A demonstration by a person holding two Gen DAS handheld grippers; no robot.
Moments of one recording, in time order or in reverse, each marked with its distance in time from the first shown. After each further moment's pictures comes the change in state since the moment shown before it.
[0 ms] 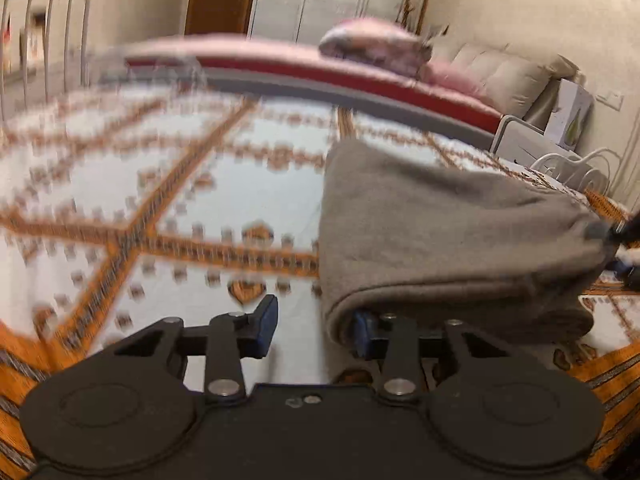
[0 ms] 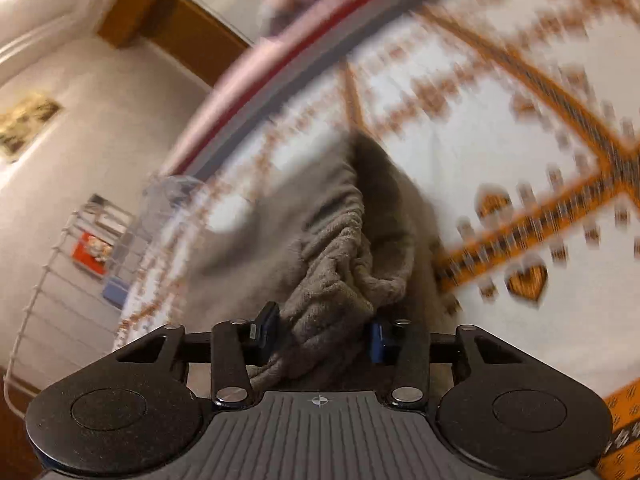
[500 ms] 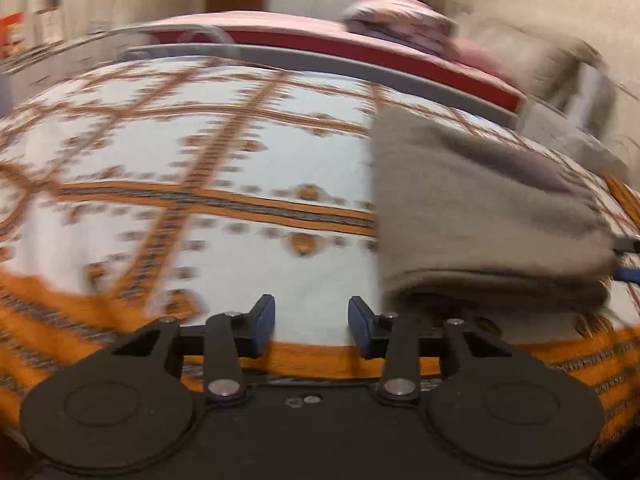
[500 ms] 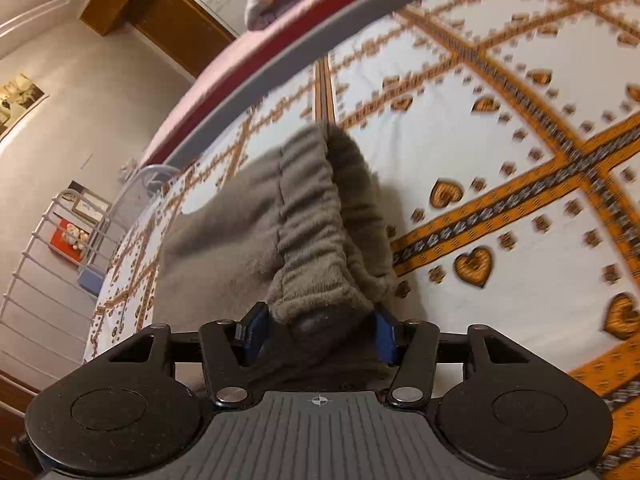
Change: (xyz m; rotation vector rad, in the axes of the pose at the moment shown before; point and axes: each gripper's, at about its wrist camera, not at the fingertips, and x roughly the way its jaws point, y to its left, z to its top) left arm -0.014 0.038 -0.011 -0.077 0.112 0.052; right arm -0.012 -0.019 -0.009 -0.007 0.048 -0.109
